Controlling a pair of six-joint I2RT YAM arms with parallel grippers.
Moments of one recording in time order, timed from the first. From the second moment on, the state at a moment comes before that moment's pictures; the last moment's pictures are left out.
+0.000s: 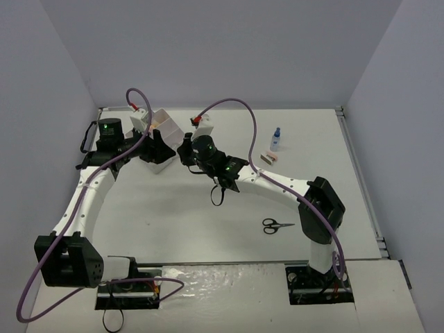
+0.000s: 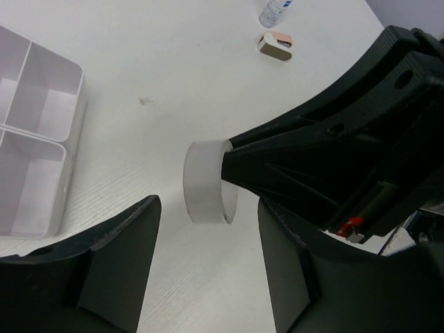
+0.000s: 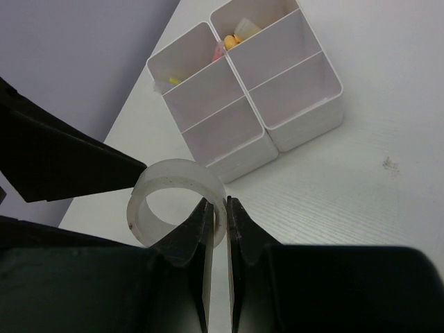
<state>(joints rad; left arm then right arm) -0.04 1.29 1.16 -0.42 0.75 -0.02 0.94 1.85 1.44 0.12 0.30 0.54</state>
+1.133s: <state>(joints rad) -0.04 1.33 1.16 -0.40 0.80 -0.11 0.94 1.82 1.40 0.18 0.26 0.51</state>
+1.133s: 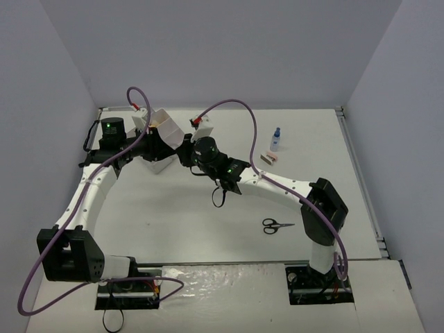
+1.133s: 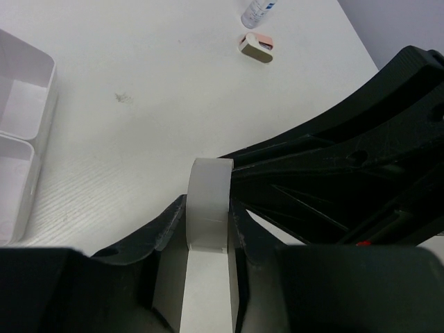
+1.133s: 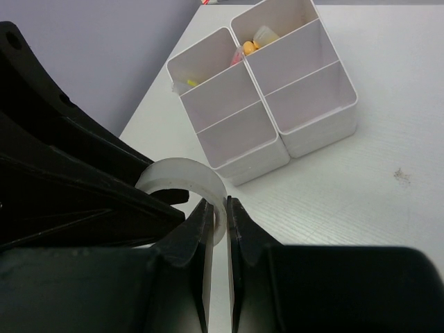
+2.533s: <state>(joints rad) 0.08 1.40 1.35 -0.79 0.28 0.31 0.59 1.27 0.87 -0.04 0.33 0.45</state>
